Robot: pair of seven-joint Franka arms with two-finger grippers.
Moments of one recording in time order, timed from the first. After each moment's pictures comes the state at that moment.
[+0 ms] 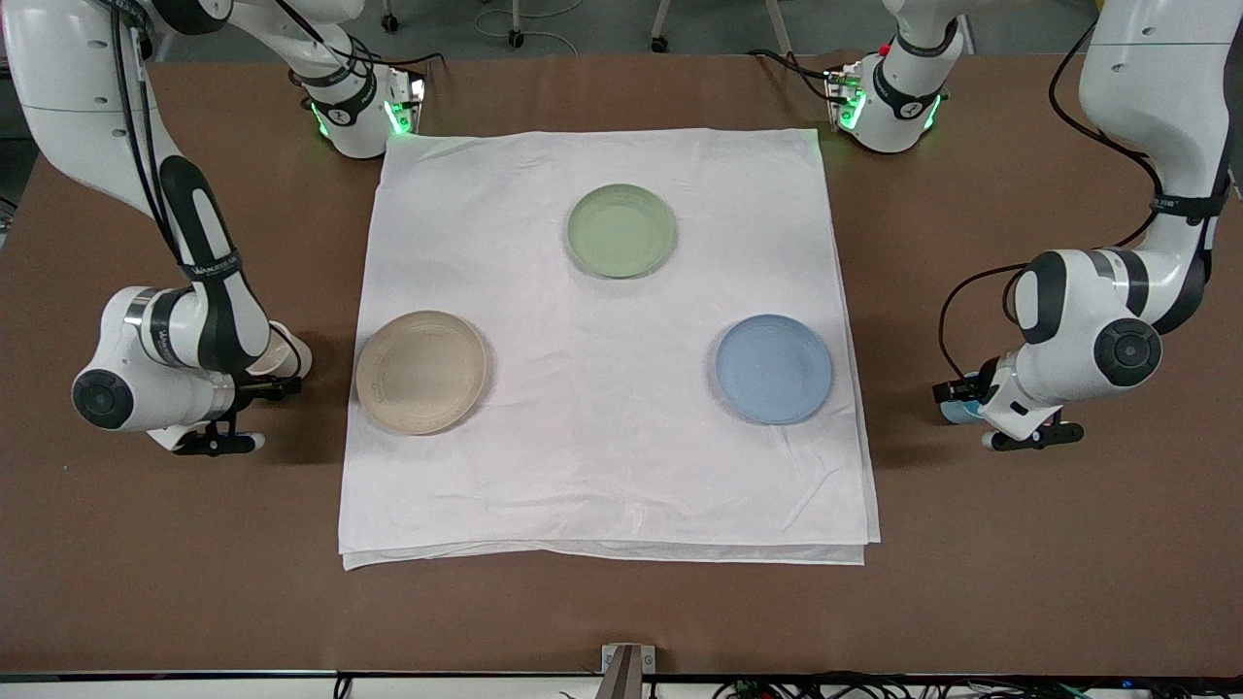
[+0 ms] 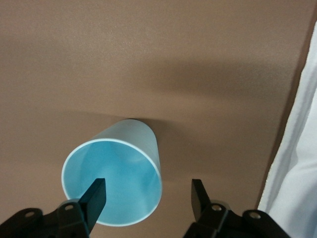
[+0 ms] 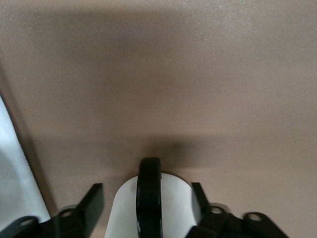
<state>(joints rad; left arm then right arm) 0.08 0.47 -0.08 -1.90 0.07 2.23 -0.16 -0.02 0.59 -0.10 -1.80 0.00 2.06 -0.14</state>
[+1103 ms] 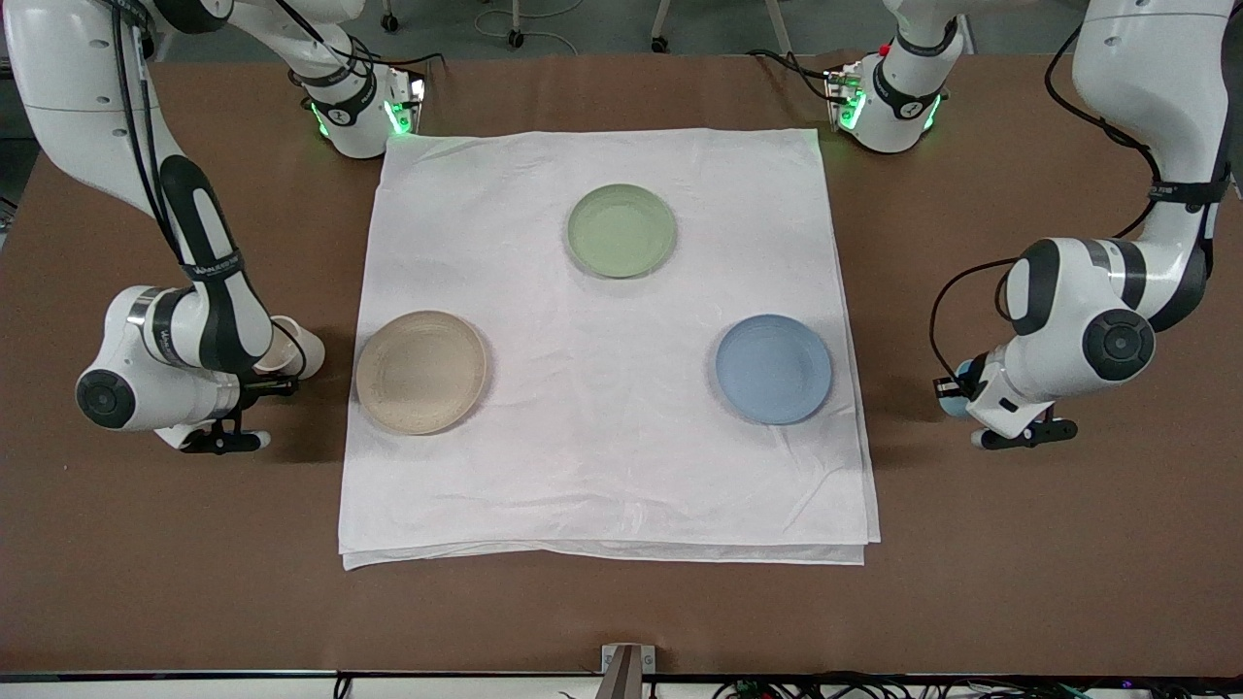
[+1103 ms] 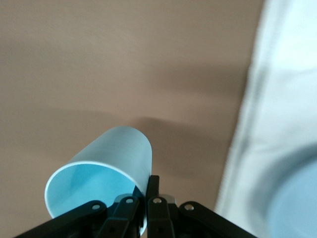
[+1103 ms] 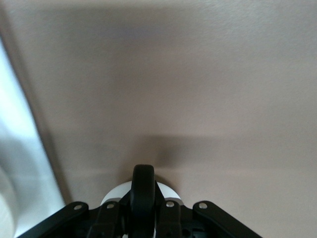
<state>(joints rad) -0.01 0.39 -0.11 -1.86 0.08 2.09 -0.29 -0.01 0.58 -0.09 -1.79 0.03 2.01 -0.15</state>
